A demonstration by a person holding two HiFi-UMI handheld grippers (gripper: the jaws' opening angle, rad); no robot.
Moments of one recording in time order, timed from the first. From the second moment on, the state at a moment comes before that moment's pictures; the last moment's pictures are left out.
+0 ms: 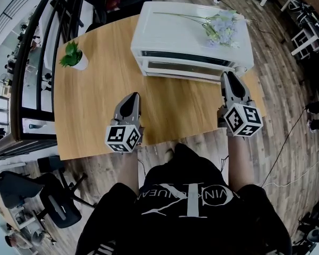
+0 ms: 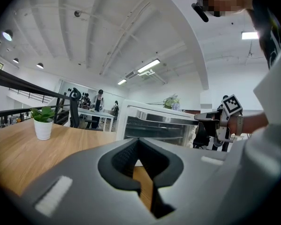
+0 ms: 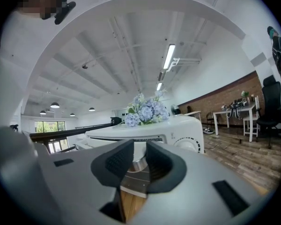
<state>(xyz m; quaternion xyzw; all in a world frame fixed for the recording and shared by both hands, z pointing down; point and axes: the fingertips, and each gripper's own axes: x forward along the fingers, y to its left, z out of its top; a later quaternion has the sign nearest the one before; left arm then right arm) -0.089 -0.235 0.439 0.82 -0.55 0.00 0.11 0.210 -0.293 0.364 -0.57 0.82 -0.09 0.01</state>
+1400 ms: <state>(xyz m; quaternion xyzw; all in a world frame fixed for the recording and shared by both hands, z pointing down) -0.115 -0.221 0.434 0.81 -0.58 -0.01 0.11 0.208 -0.316 0.352 -0.56 0.82 -0.05 0.00</state>
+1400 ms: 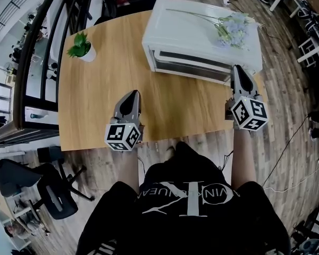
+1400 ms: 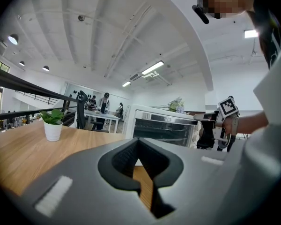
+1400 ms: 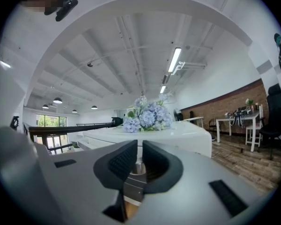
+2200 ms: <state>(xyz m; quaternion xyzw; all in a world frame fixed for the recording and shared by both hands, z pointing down) -0.112 -0.211 0.416 0.81 -0.58 -0.02 0.09 0.189 -0.273 0.355 -0.52 0.85 -0.05 0.00</state>
